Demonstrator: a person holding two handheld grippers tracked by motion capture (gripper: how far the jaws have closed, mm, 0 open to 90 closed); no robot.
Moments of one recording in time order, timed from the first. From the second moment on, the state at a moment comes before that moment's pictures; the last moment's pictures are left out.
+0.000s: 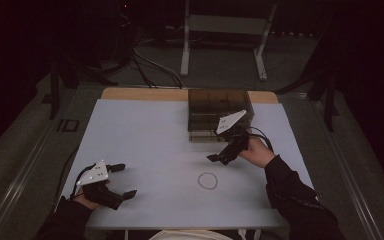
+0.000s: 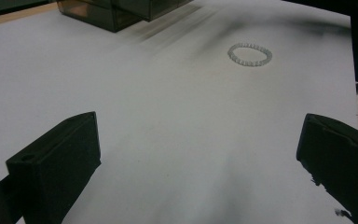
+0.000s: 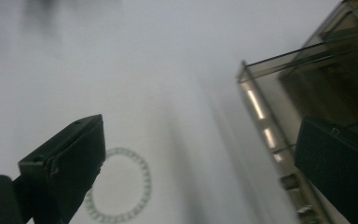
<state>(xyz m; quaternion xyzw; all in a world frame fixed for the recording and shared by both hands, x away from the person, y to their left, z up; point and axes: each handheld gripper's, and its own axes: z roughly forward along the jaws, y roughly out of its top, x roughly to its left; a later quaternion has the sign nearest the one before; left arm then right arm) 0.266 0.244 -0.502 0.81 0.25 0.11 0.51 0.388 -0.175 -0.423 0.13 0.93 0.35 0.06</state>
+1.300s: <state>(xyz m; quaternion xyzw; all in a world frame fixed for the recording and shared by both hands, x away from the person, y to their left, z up) 0.266 0.243 -0.502 0.82 0.25 0.11 0.51 0.348 -0.171 -0.474 0.15 0.92 0.36 0.03</state>
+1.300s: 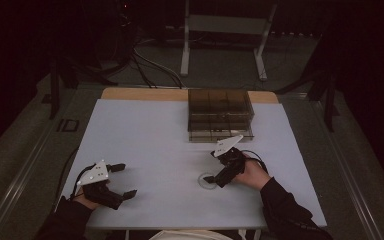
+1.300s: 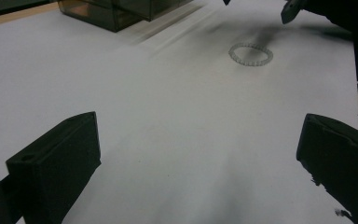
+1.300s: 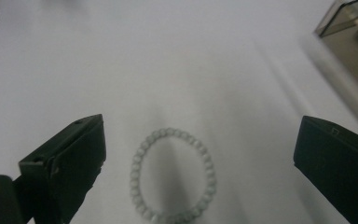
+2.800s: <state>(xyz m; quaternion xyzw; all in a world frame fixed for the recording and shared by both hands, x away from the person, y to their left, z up) 0.267 0.243 -0.503 0.82 0.24 0.11 0.51 0.347 -0.160 -0.504 0.12 0.95 0.28 0.05</state>
